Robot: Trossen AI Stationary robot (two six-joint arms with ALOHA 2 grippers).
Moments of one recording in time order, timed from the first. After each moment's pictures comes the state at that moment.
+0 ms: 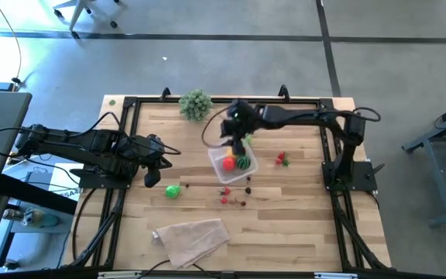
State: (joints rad) left arm 0.02 0.79 0.73 -0.76 -0.07 -0.39; right arm -0.33 1.84 1.36 -0.37 -0.33 -0.36
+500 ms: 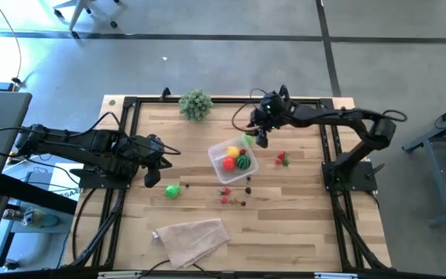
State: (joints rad) left arm 0.02 0.79 0.73 -0.76 -0.07 -0.39; right arm -0.54 1.58 0.89 -0.12 -0.35 -0.31
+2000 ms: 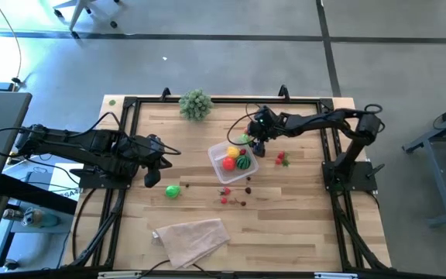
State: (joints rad) left arm 0.02 0.79 0.73 -0.76 -0.07 -0.39; right arm -0.48 1.73 0.83 -0.02 -0.21 -0.27
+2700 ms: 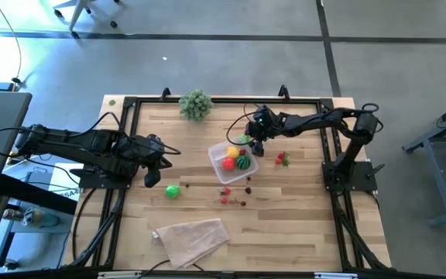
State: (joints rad) left arm 0.02 0.79 0.73 -0.76 -0.07 -0.39; right arm -0.48 1.75 0.83 0.05 -0.25 -0.34
